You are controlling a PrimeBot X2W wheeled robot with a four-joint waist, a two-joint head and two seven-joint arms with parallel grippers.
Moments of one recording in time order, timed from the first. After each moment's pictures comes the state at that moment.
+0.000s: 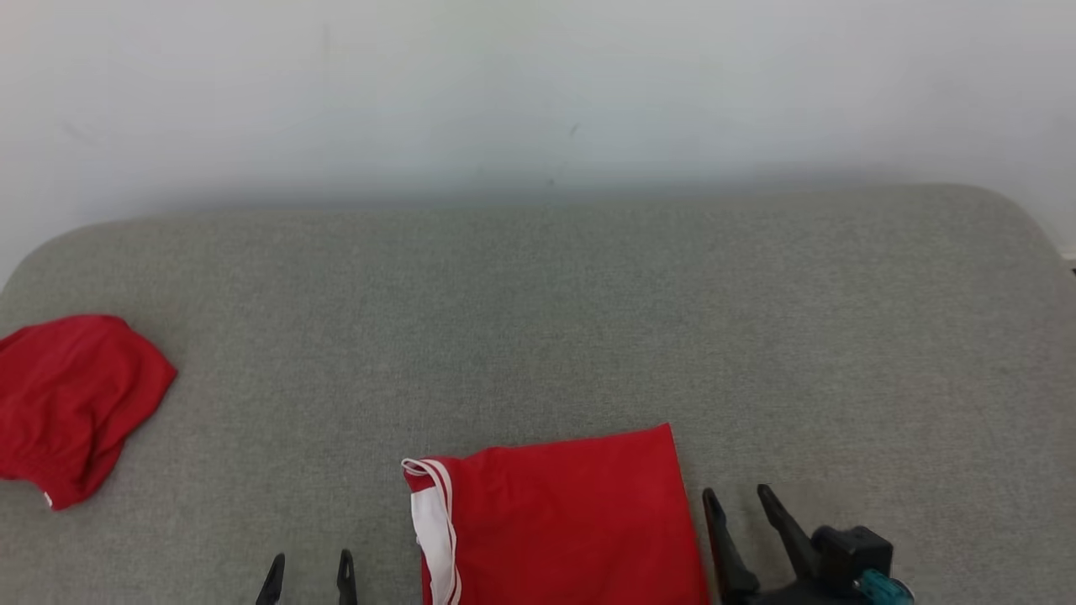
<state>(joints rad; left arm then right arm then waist) 0.07 0.05 -0.07 0.31 -0.12 0.01 -0.26 -0.09 -0.05 0.13 0.49 0.25 0.13 -0.26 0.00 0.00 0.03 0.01</state>
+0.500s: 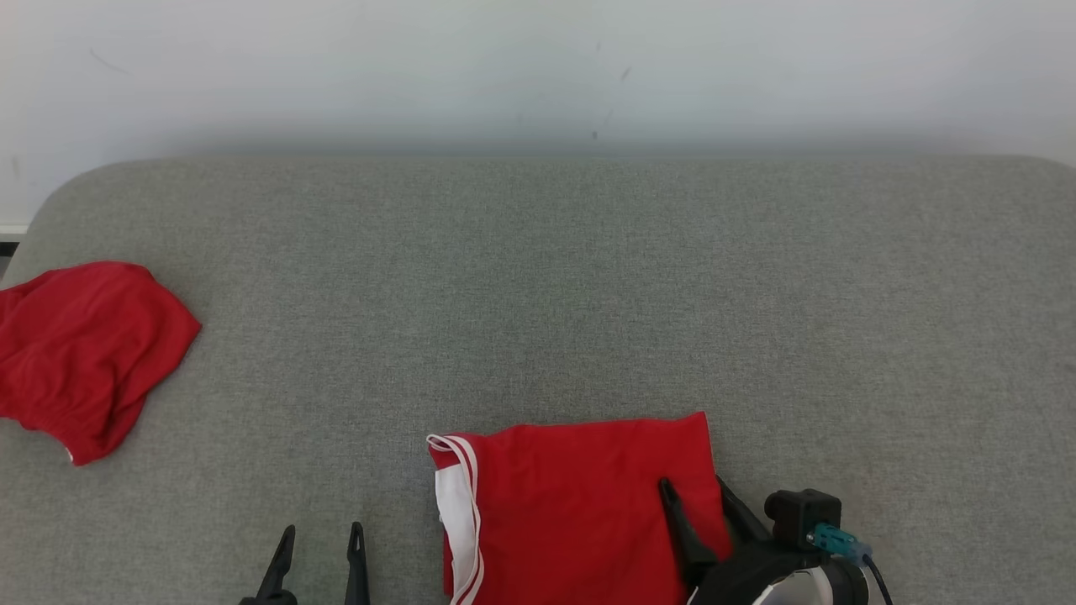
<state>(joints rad) 0.01 0.05 -0.10 0.32 -0.12 0.02 -0.26 -0.27 -0.05 0.28 0.74 0.43 0.13 -0.23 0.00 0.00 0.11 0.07</state>
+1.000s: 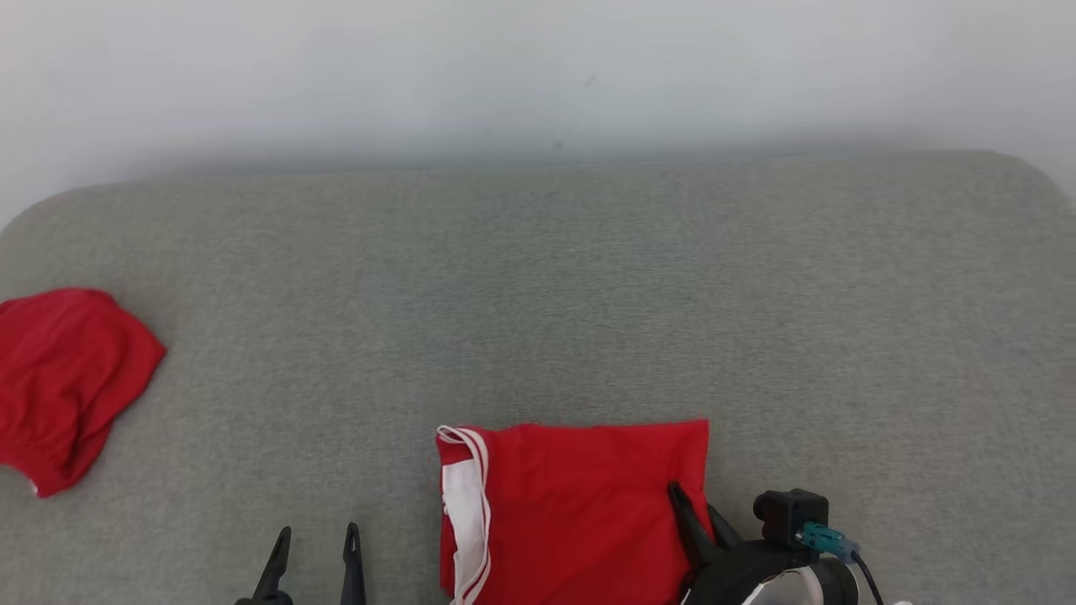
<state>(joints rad) 0.00 0.05 -0.09 0.32 -0.13 0.02 -0.26 -0.32 -0.05 0.33 0.84 0.47 0.13 -0.26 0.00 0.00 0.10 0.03</state>
